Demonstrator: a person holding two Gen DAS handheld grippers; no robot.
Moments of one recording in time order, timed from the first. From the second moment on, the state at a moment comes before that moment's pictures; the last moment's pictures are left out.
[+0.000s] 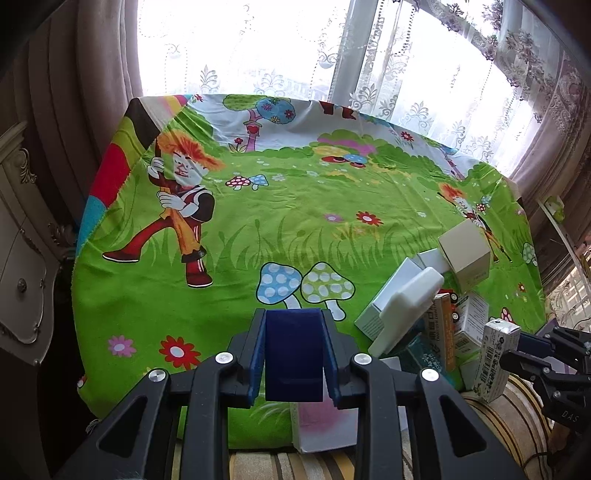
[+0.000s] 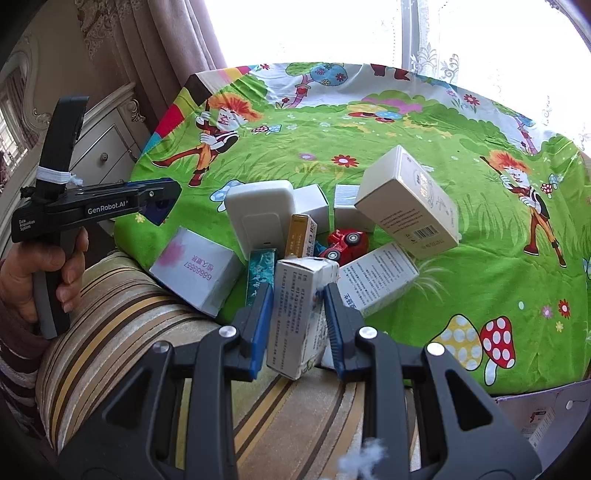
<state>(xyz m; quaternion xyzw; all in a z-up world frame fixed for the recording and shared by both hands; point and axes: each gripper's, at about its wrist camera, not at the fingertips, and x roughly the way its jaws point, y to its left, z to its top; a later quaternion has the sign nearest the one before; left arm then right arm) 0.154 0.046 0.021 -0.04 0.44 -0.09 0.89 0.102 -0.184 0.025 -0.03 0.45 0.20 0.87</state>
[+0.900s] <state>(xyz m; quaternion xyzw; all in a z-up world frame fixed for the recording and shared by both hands) 0.081 -0.092 0.043 -0.03 0.44 -0.23 0.87 0.031 -0.311 0.062 0.06 0.41 0.11 0.90</state>
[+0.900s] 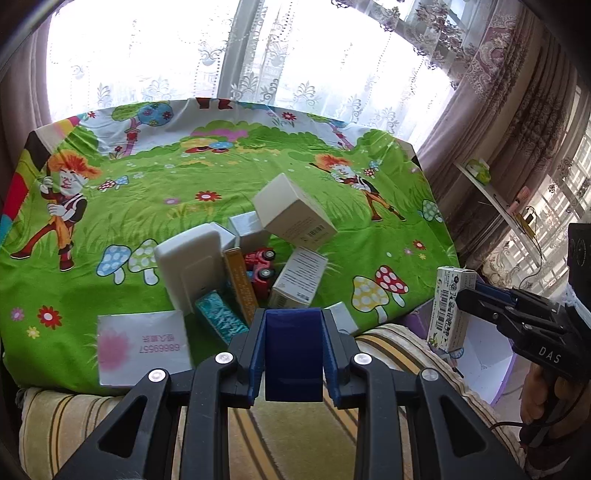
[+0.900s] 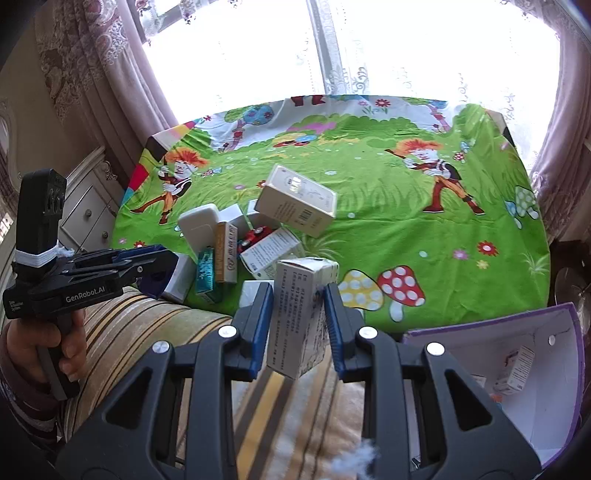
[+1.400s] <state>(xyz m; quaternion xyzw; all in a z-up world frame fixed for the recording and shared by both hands) 0.027 -0.218 0.048 0.02 0.45 -0.36 0.82 -0.035 -0.431 0.064 0.11 0.40 -0.02 0.91</state>
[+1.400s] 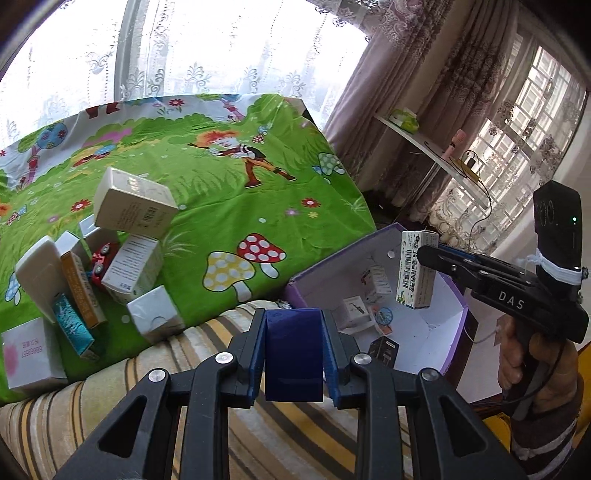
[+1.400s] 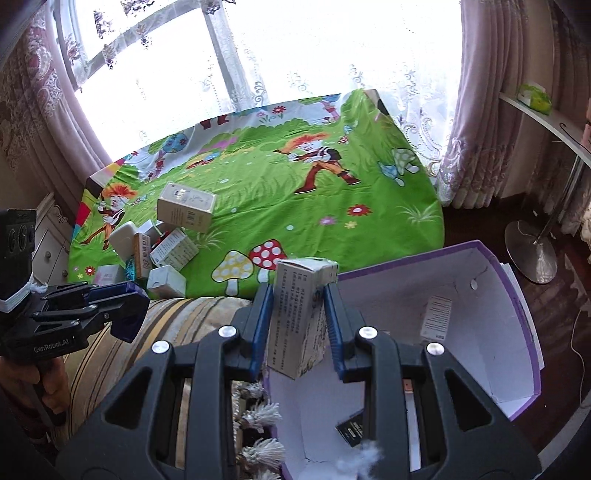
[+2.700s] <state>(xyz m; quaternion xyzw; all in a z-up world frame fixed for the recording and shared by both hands) 0.039 -0.159 0.045 -0.09 0.46 -0.34 0.81 -0.044 -0.447 0.062 0.11 0.42 -0.07 0.90</state>
